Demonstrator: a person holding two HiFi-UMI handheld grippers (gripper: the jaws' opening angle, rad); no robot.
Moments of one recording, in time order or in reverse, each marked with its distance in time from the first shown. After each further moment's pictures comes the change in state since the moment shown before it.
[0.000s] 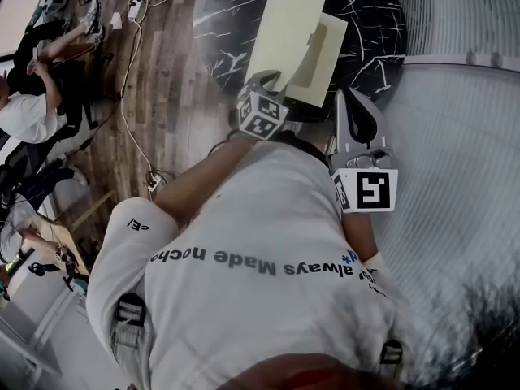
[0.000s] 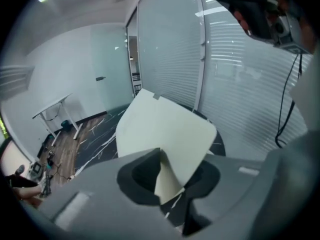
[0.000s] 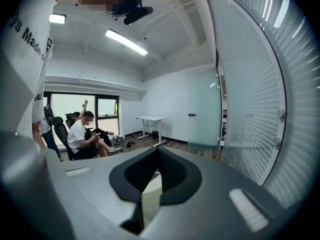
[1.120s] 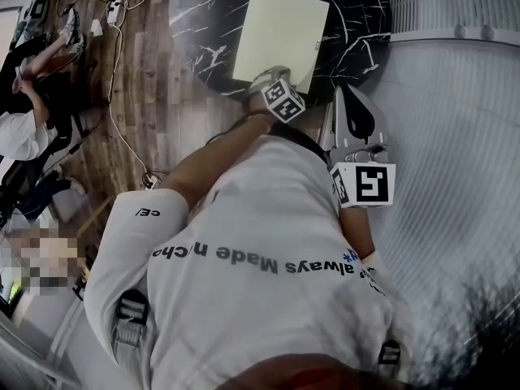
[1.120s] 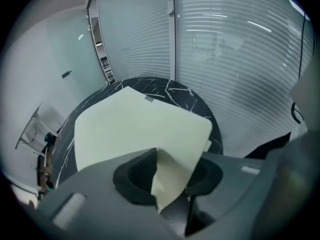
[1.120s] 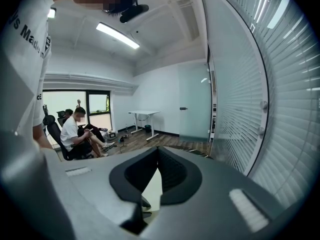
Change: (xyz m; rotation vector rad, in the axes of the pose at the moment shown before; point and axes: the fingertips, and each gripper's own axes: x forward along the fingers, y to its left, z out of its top) left arm 0.109 -0.085 -0.052 0.234 0.257 -0.149; right arm -0.026 -0.030 -0.033 0.044 0.069 -0.093
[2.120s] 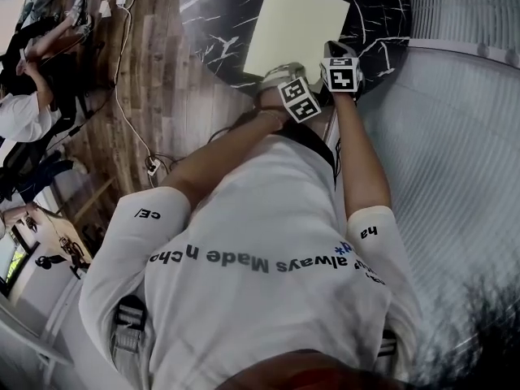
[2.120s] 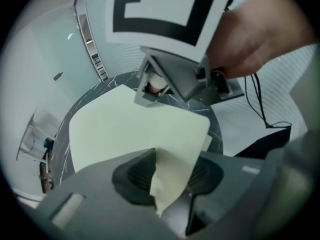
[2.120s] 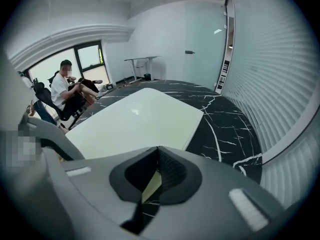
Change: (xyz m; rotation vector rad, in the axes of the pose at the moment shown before) left arm 0.014 -0.004 -0.006 0.065 0.082 -0.026; right arm 0.204 -0.073 -0.291 -0.003 0.594 0.012
